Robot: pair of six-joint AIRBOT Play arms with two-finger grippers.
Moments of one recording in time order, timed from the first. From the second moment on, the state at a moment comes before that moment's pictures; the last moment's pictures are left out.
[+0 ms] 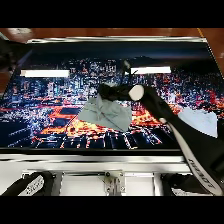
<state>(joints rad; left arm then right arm) 0.25 -1.02 1.34 0.40 -1.04 -1.24 0.59 -1.50 1.30 -0.89 0.56 1.76</state>
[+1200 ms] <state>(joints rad) 0.36 -0.85 1.23 0.48 -1.23 -1.22 0.31 -1.57 1.26 -1.17 1.16 1.85</state>
